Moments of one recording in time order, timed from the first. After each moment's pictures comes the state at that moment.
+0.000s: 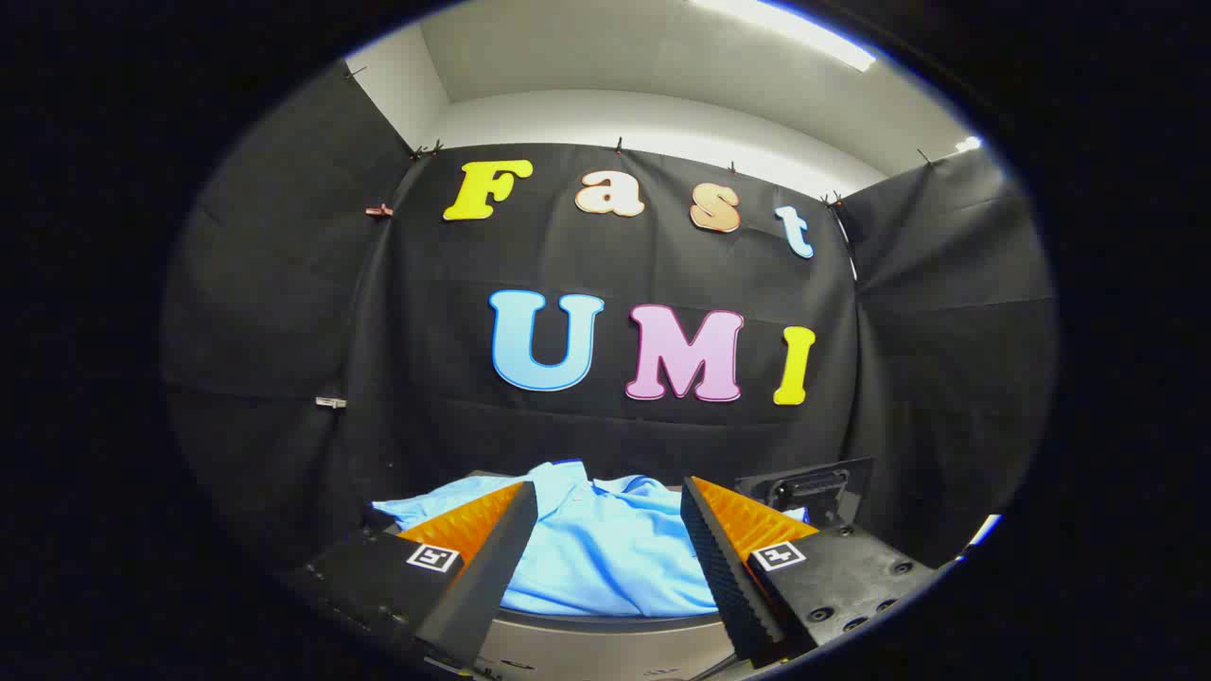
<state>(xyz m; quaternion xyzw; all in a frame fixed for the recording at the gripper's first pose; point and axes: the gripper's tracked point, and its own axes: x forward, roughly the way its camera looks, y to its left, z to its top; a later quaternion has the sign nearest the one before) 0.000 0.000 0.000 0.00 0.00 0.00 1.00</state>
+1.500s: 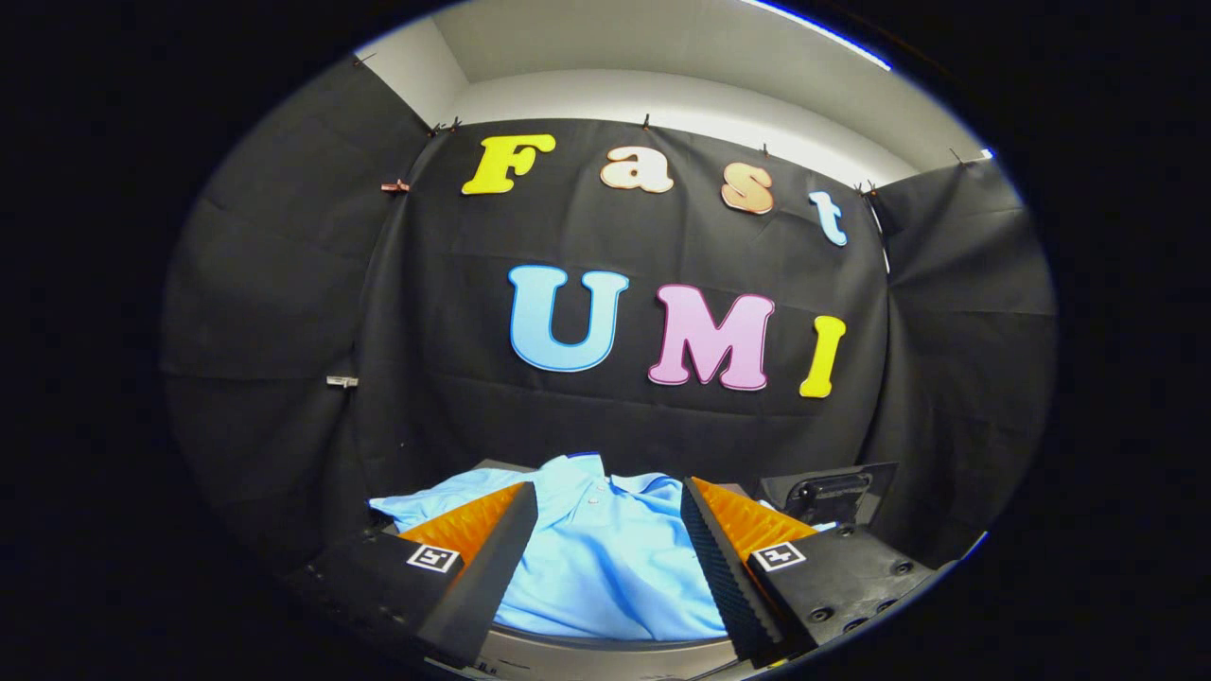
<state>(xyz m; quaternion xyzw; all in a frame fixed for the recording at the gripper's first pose) 0.040 0.014 -0.007 -0.02 0.06 0.03 1.00</state>
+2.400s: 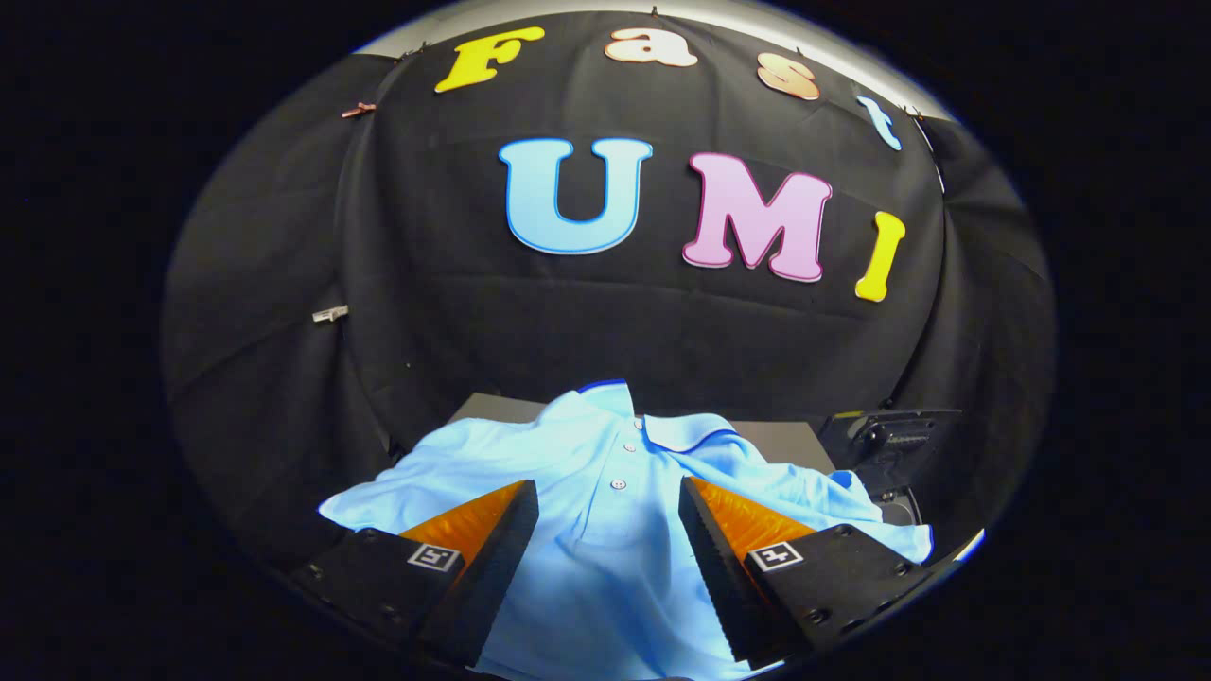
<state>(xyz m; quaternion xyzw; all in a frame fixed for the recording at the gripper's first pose) 0.137 0.029 -0.091 0.00 0.28 0.04 0.96</state>
